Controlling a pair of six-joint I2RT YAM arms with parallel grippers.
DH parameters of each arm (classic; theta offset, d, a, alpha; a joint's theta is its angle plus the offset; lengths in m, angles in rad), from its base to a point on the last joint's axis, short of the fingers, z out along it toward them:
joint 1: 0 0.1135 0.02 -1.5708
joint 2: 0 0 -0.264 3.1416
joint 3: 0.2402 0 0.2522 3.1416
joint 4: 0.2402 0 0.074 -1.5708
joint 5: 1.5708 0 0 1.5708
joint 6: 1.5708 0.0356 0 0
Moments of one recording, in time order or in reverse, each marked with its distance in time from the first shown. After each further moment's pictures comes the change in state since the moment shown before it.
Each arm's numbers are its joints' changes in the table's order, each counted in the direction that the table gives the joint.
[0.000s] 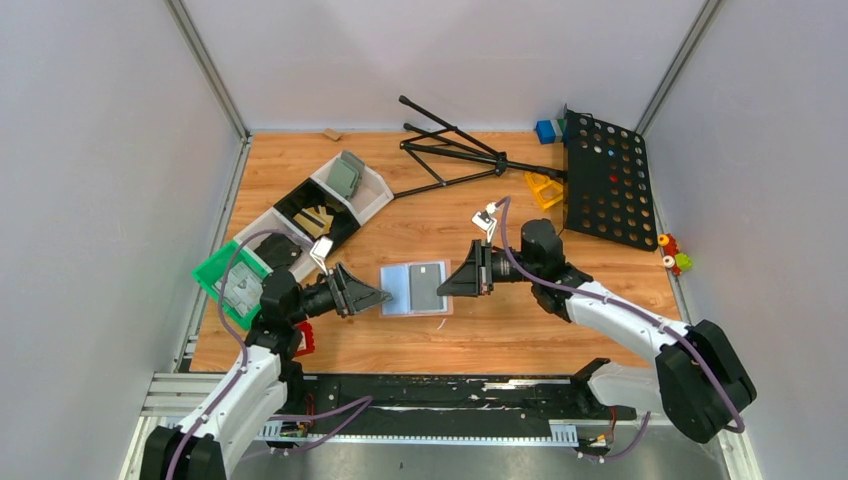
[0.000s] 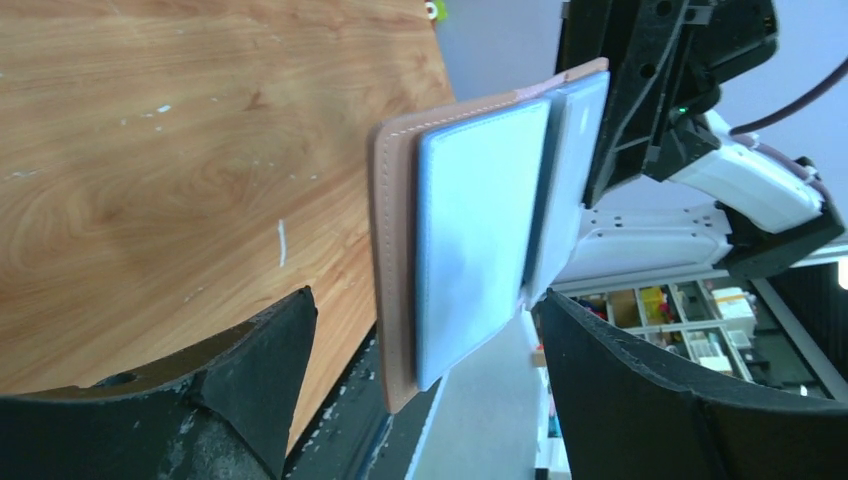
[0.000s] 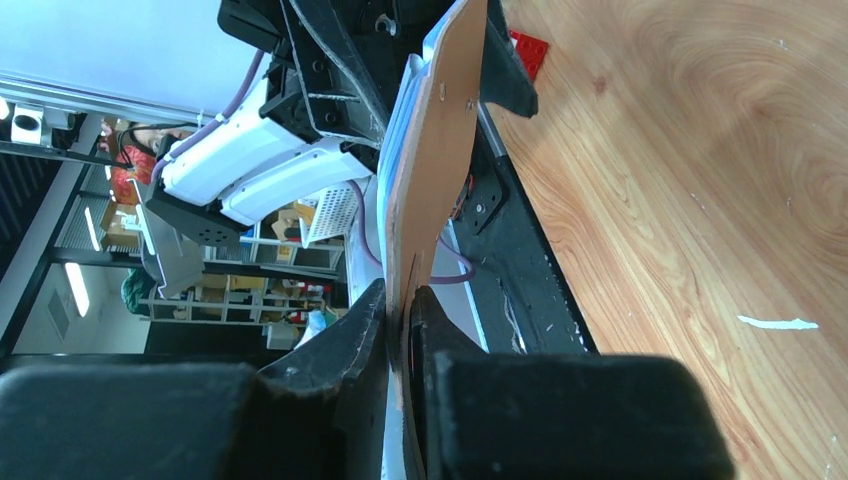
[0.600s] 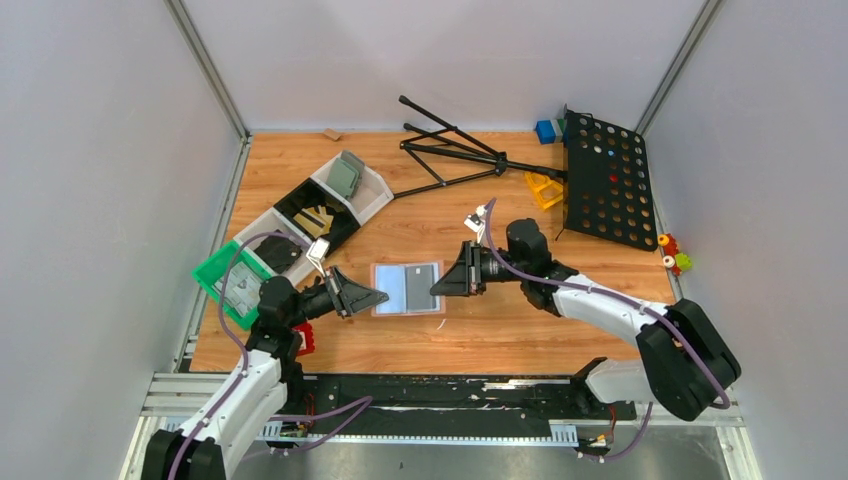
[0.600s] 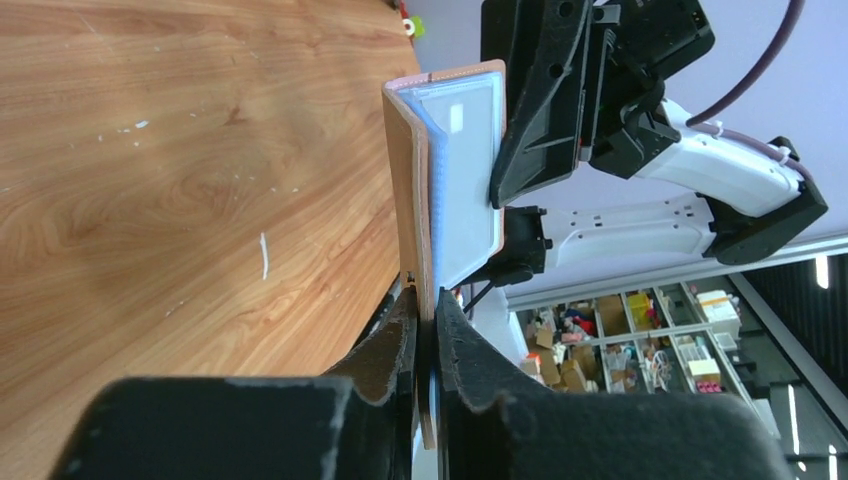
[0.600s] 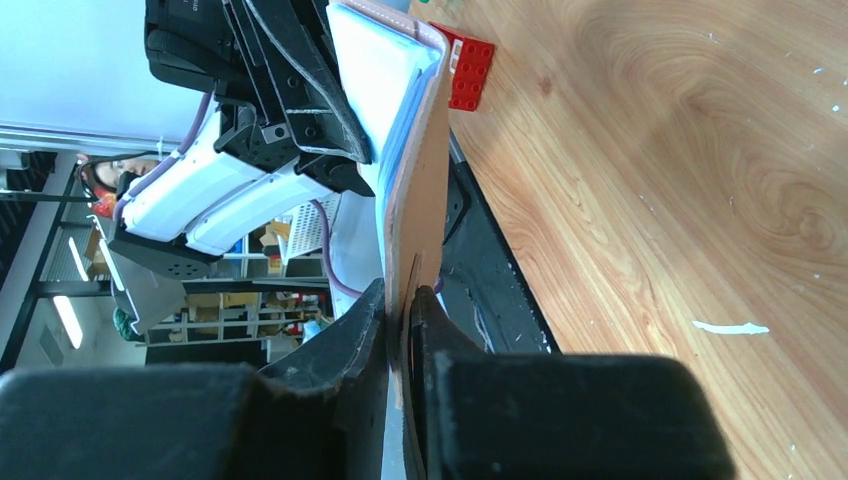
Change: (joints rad) left arm -0.001 -0.026 -0.051 -0.151 0.009 -0.113; right arm 0.032 0.107 0.019 -0.005 0.068 -0.012
